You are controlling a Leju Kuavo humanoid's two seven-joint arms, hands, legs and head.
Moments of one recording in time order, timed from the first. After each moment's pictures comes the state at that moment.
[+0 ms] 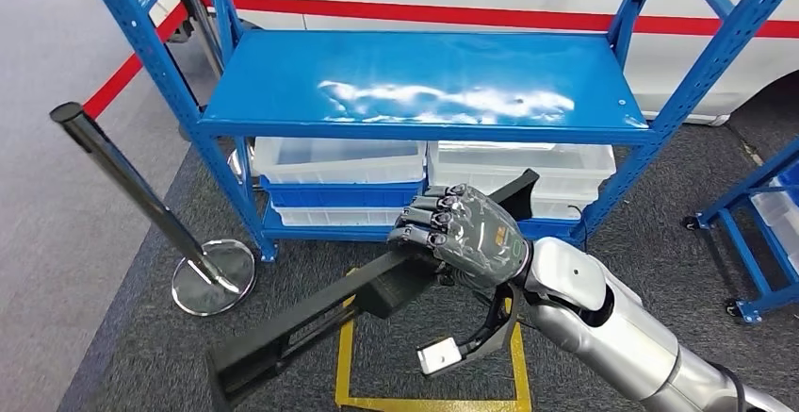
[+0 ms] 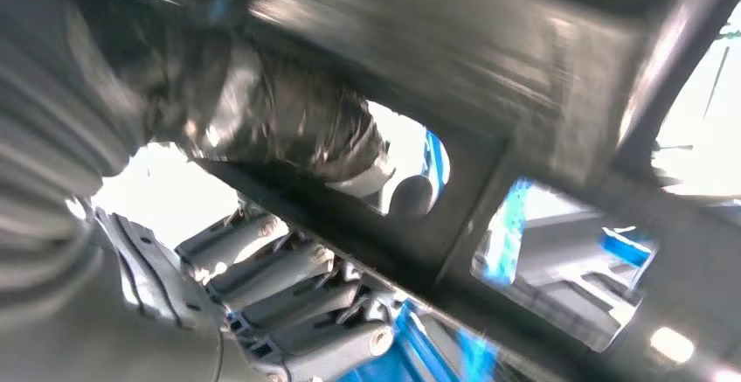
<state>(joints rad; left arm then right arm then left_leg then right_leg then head) -0.02 -0.13 0.56 -0.18 -0.86 -0.07 0.07 -0.39 -0.47 0.64 -1.67 0.79 -0.41 -0.49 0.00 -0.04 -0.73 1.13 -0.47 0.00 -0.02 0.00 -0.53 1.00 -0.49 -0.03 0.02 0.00</state>
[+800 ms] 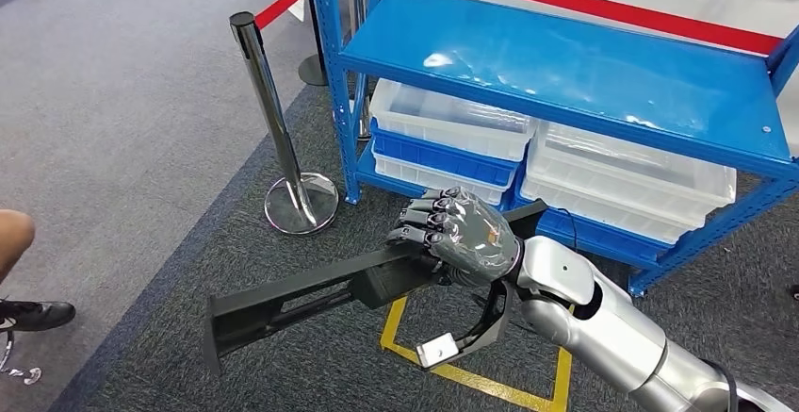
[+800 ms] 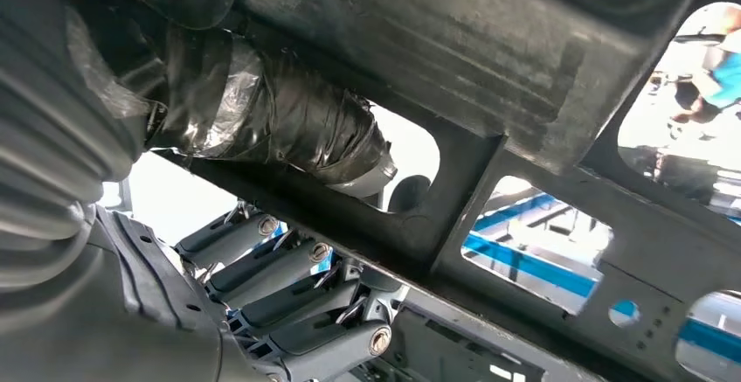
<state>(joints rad) -0.02 -0.12 0.58 -0.18 -0.83 -0.07 0.13 -0.40 -0.47 0.68 -1.57 0.75 -0.47 -0.52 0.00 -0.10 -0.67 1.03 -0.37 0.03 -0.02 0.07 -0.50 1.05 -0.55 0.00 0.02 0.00</state>
